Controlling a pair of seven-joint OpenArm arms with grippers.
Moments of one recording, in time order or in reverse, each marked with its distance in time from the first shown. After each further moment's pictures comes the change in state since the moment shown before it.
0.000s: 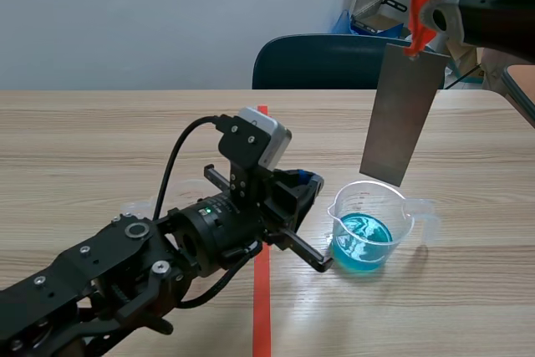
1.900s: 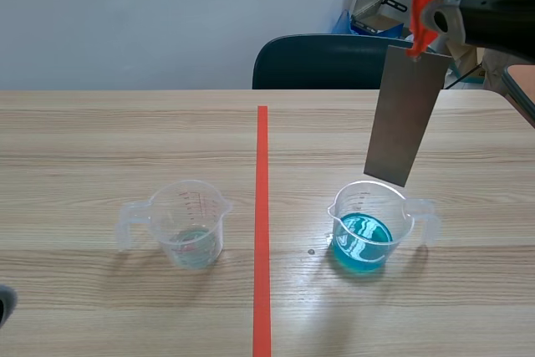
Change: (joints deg) left arm 79.4 -13.0 -64.8 49.6 -15.1 -11.7 -4.1; right arm 0.0 0.3 0.0 0.0 -0.1 0.0 -0.3
